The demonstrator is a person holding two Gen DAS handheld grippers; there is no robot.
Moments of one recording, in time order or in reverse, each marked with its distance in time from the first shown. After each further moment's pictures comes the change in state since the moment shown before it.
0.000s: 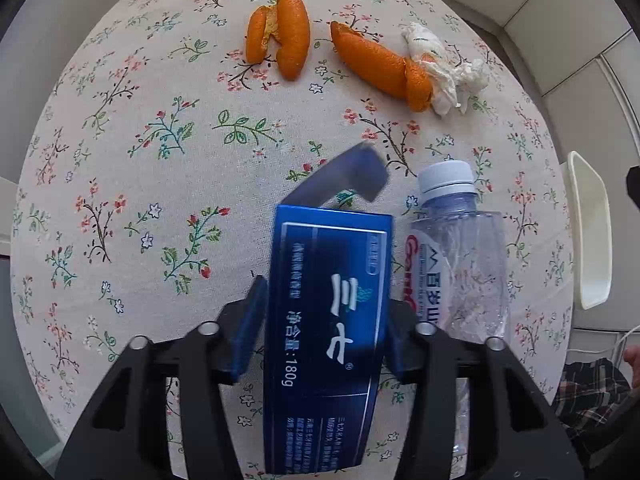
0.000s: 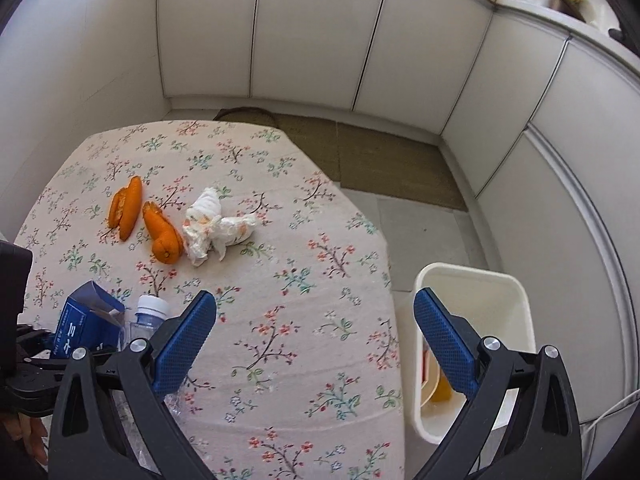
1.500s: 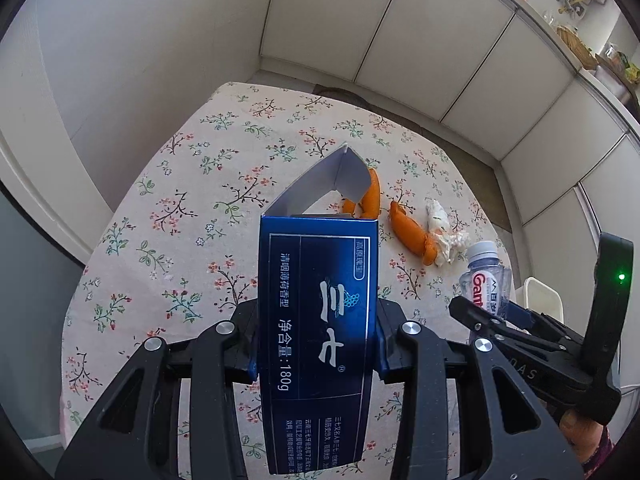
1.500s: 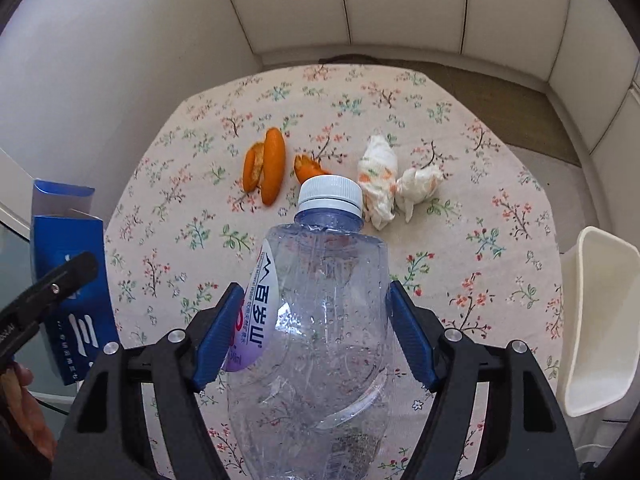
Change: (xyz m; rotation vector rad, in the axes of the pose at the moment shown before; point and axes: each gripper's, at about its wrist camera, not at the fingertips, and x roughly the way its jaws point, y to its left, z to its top) left arm -0.128 0.075 -0.017 -0.209 -0.405 -0.056; right arm 0.018 0.087 0.006 0.028 0.172 0.378
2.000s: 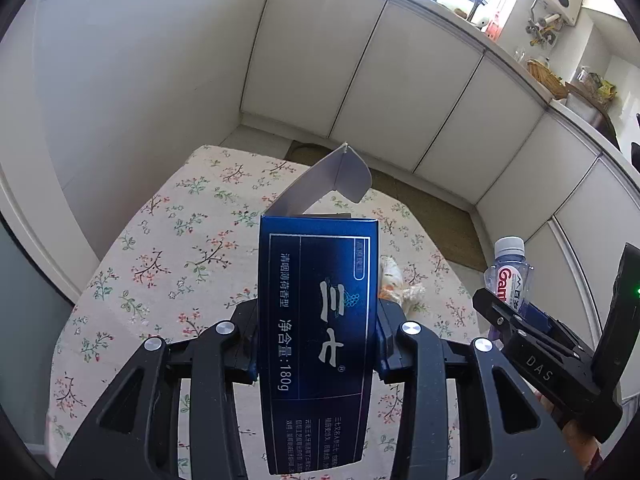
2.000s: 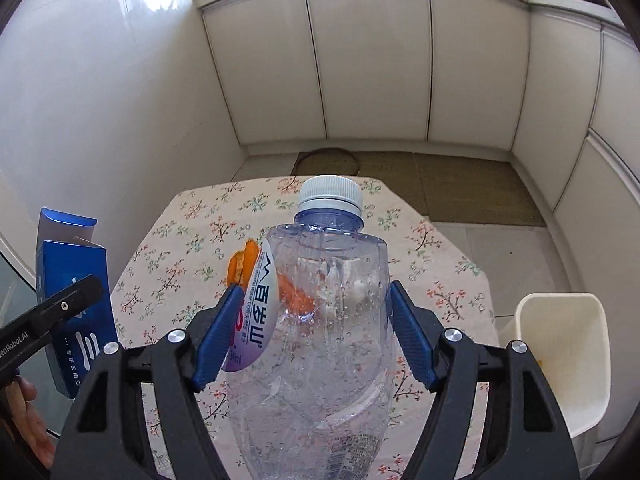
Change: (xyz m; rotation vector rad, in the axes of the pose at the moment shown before) left arm -0.036 -0.044 0.012 0.016 -0.205 -0.061; right arm -0.074 -0.017 0.018 -0.002 -0.322 -0.078
